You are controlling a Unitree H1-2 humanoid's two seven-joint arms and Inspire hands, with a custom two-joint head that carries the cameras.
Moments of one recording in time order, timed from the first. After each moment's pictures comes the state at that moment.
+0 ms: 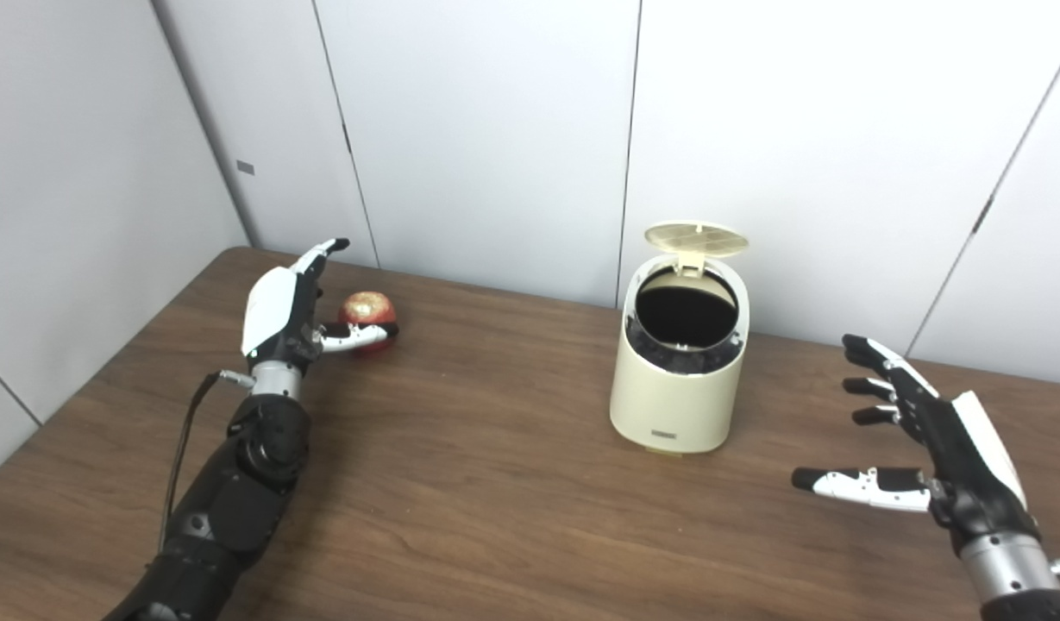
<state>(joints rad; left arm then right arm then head) -0.44 0.38 0.09 0.48 0.54 -0.03 0.40 -0.29 -0.33 0.03 -0.10 -0.25 0.11 0.17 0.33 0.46</state>
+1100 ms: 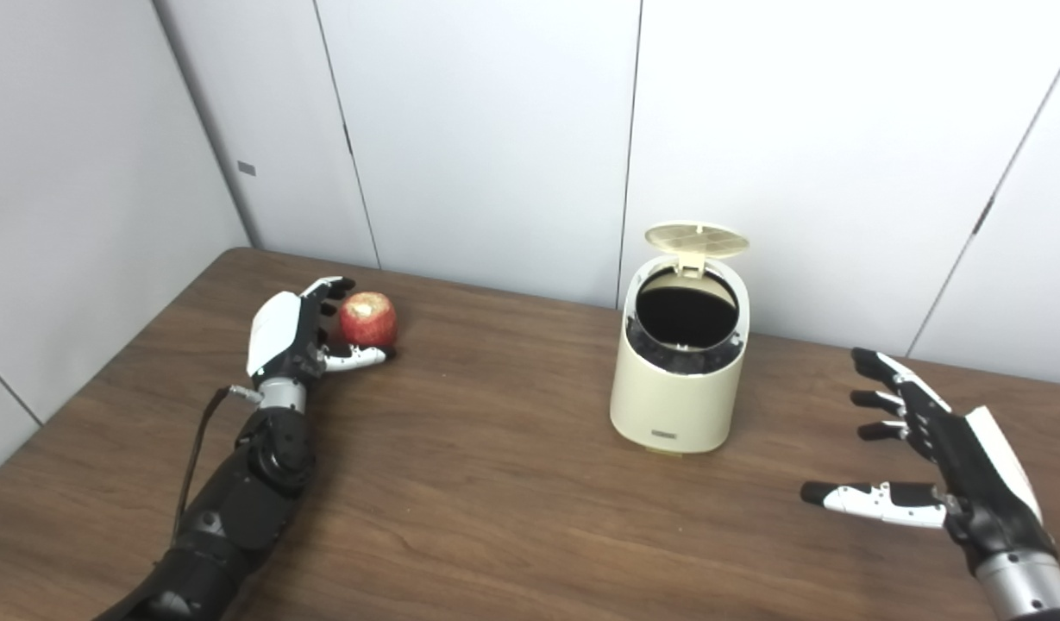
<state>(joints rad) -0.47 0.39 0.04 0.65 0.50 -0.02 0.46 -0.26 -0.34 0.01 -0.17 -0.21 0.16 0.20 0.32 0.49</state>
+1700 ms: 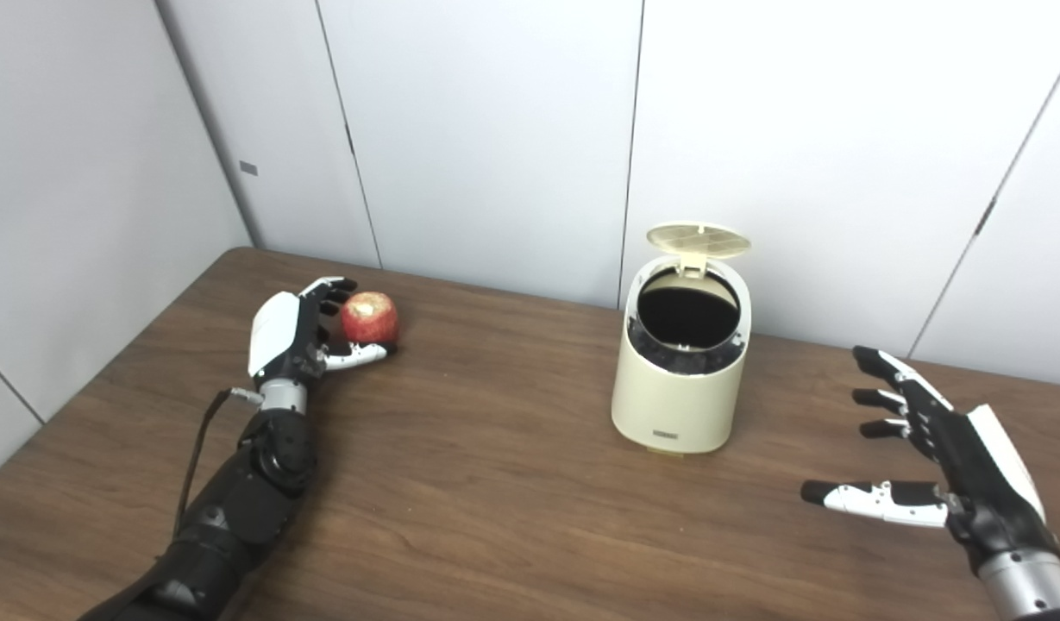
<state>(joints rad) -0.51 0.39 0.02 0.75 0.46 -0.10 0.50 -0.25 -0.34 0.01 -0.20 -0.21 0.20 0.21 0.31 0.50</state>
